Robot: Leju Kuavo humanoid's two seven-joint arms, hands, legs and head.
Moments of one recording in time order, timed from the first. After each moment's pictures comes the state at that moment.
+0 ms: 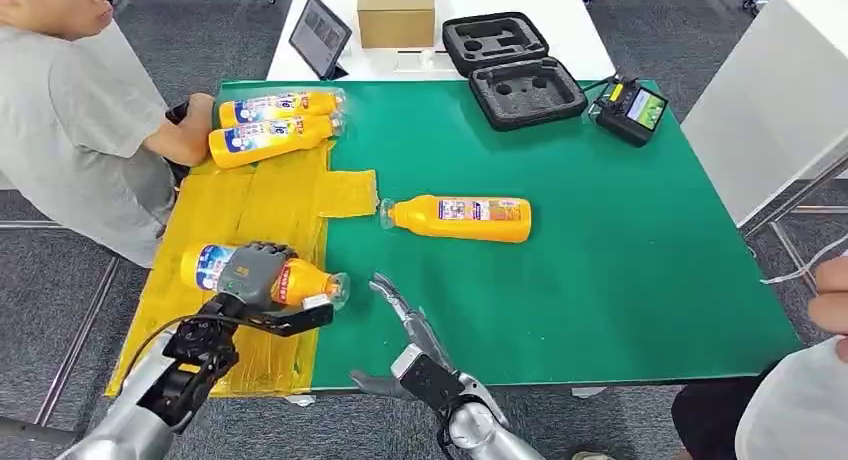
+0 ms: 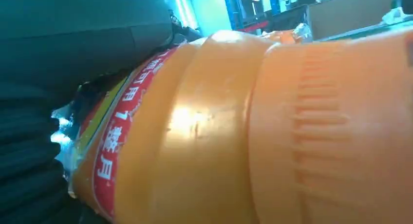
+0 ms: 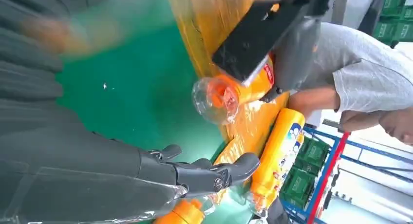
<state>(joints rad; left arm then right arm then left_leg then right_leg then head) -0.46 0.08 -0.28 -0.83 -1.25 0.34 -0.25 -0.24 0.15 0.51 -0.92 0.14 -0.30 -0.70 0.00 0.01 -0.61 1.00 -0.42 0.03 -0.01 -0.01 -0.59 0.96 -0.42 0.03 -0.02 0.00</state>
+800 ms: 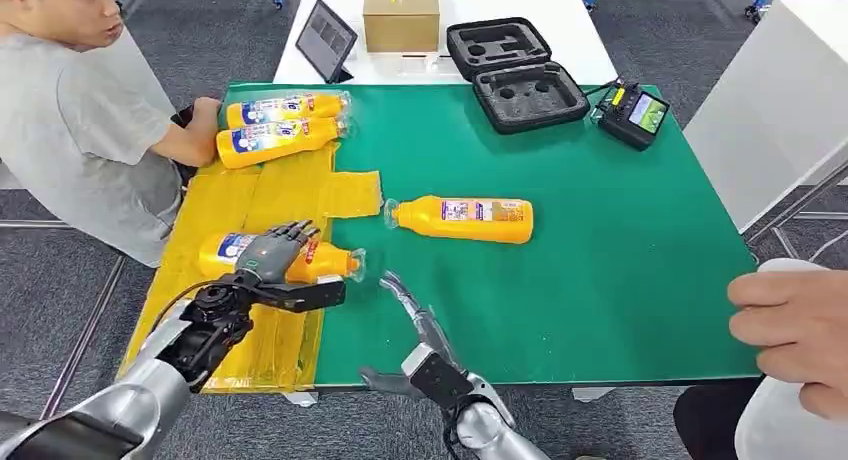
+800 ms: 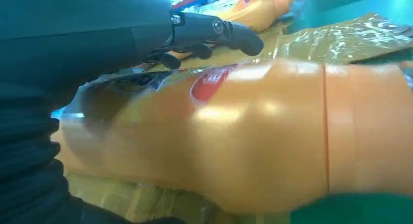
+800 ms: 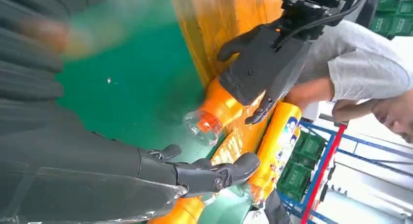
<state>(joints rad) -0.66 0.00 -0.35 -0.57 -1.13 0.18 -0.23 -0.22 0.13 0.49 -0.95 0.14 -0.30 -0.70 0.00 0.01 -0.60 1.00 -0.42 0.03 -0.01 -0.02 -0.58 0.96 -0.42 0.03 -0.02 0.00</state>
